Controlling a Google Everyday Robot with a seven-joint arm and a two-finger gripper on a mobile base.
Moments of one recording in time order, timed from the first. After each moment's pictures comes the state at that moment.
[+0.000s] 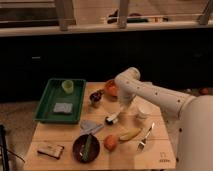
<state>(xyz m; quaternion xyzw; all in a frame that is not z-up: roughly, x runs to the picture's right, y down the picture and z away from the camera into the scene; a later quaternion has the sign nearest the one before) 0.147 0.120 0.876 -0.32 -0.09 -0.31 0.89</state>
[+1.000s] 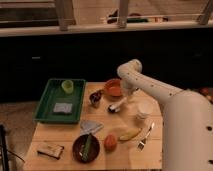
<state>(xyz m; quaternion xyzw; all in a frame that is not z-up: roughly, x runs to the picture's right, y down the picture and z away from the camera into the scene) 0.135 0.067 0.919 -0.31 -0.07 -0.29 0.90</state>
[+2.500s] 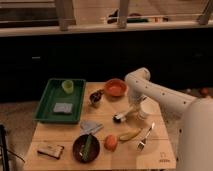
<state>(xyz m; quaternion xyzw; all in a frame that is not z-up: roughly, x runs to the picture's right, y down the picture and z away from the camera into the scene) 0.192 0.114 0.897 -0.34 -0.06 -0.25 0.91</state>
